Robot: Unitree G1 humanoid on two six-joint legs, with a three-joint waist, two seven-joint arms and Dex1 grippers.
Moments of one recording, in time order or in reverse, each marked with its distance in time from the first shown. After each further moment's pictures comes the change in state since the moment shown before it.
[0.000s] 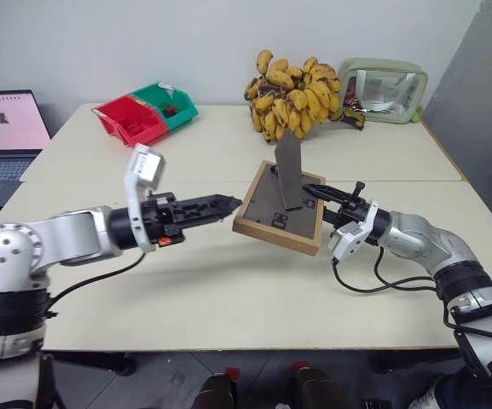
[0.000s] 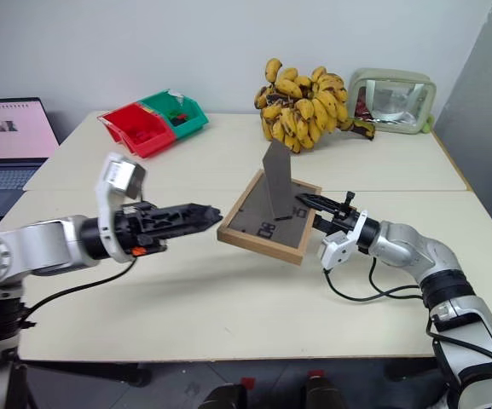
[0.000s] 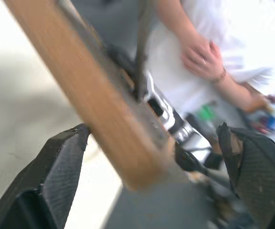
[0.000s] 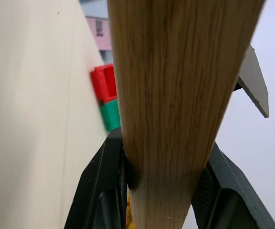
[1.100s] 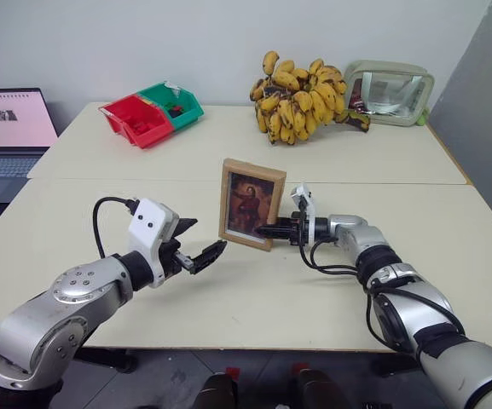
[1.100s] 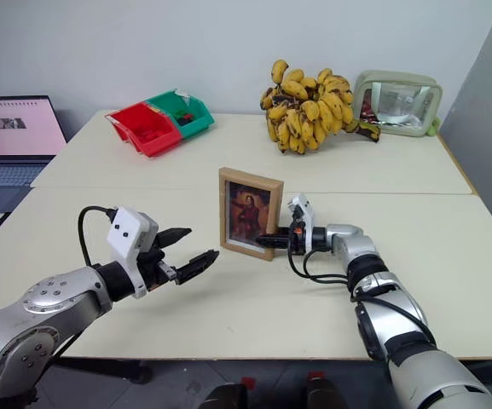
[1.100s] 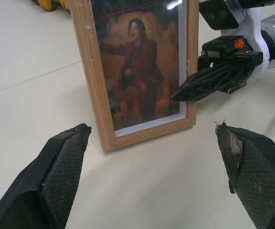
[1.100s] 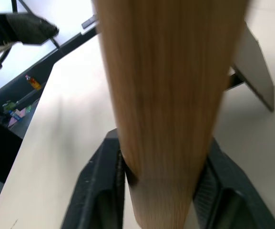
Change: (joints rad) left arm 0.356 -0.122 -0.101 -0.472 1.162 -0.409 -0.196; right arm -0.231 0.447 -0.201 0.411 0.863 1.321 1.151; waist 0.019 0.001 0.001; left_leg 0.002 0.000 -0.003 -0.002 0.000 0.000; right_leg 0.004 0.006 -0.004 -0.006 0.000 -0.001
